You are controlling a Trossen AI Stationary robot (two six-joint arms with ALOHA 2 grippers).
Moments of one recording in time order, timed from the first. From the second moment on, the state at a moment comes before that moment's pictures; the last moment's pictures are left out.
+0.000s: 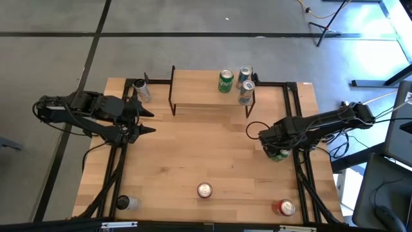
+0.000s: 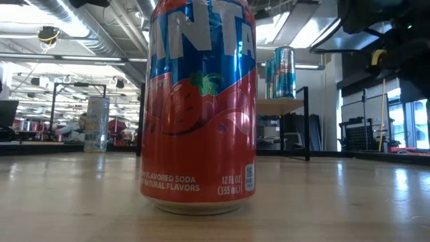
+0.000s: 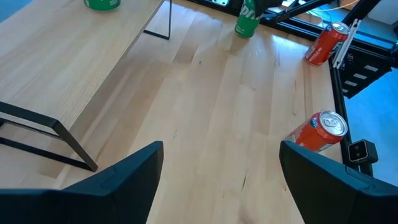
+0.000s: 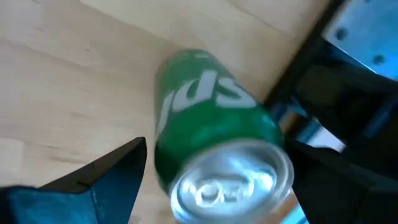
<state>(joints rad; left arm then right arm) -0.14 0.80 1.15 -1.00 -0.22 -0.41 0.16 1.21 0.85 -1.37 -0.18 1.28</state>
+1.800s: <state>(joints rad) -0.14 0.80 1.15 -0.99 -0.22 -0.41 0.16 2.03 1.72 -1.32 -0.06 0.35</state>
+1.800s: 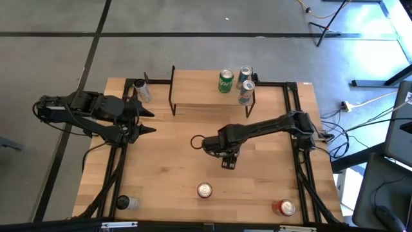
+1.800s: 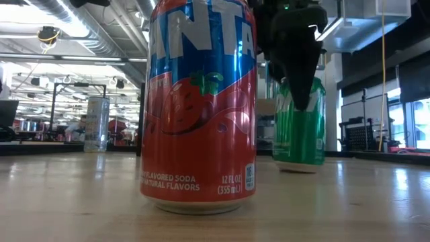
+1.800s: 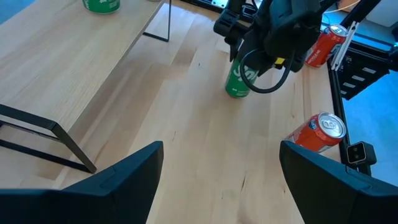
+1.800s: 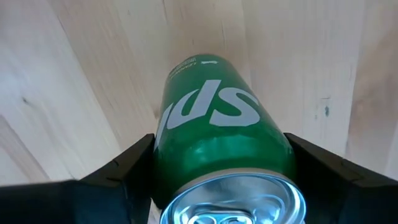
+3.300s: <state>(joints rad) -0.15 0.82 0.90 -0.56 -0.17 -0.53 0.31 1.42 1.16 -0.72 0.18 0.49</state>
